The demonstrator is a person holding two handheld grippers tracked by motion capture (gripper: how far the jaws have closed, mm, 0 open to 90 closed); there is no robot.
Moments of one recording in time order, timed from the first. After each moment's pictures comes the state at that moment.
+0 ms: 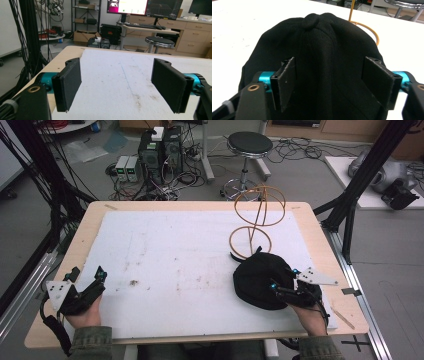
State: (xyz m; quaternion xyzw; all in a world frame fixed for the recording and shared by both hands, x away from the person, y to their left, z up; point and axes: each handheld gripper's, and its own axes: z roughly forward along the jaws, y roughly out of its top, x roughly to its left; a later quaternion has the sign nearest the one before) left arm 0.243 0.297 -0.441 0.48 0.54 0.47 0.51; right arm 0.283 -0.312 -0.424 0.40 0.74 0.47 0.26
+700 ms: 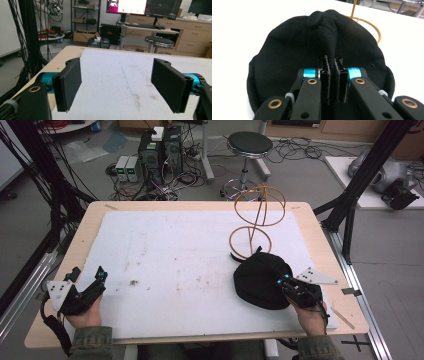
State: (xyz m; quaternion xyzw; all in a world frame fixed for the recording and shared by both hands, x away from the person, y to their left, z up) left arm 0.244 0.297 -0.441 0.48 0.54 0.46 0.51; right arm 0.279 -0.312 -0.417 0.40 0.75 0.46 0.25
